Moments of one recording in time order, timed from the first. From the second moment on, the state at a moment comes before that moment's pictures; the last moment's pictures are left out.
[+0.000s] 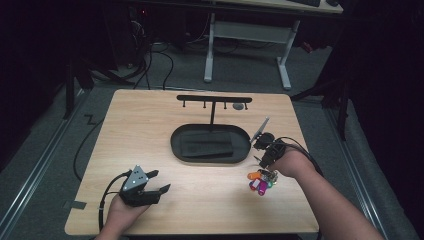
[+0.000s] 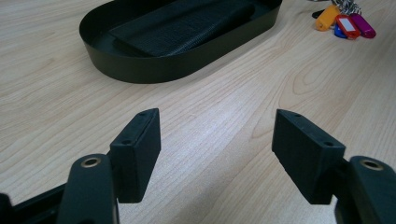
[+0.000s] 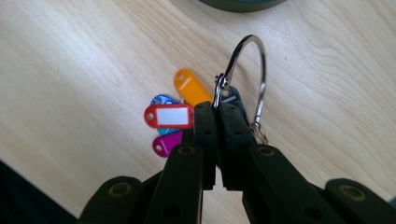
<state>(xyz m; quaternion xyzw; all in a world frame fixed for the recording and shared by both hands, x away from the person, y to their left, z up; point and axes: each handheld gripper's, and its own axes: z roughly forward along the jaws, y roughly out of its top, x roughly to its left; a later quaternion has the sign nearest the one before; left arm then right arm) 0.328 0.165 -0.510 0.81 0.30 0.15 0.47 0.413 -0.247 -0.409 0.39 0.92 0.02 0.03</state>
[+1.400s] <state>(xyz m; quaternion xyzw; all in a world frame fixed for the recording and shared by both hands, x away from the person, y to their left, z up) 0.308 0.200 -0.513 0.79 0.35 0.18 0.47 0.421 -0.247 -0.317 0.38 0.92 0.07 0.07</state>
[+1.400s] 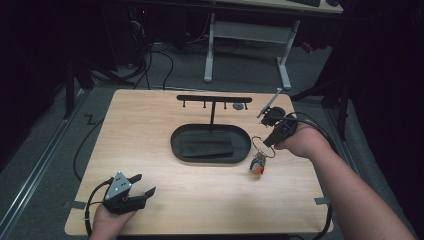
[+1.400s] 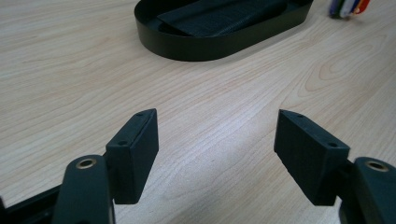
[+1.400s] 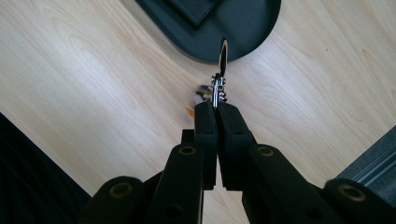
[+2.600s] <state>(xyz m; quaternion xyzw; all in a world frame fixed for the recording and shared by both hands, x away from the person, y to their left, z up) 0.305 0.192 -0.513 0.80 0.33 0.18 0.46 0.466 -0.228 -0.282 0.40 0.91 0.10 0.09</state>
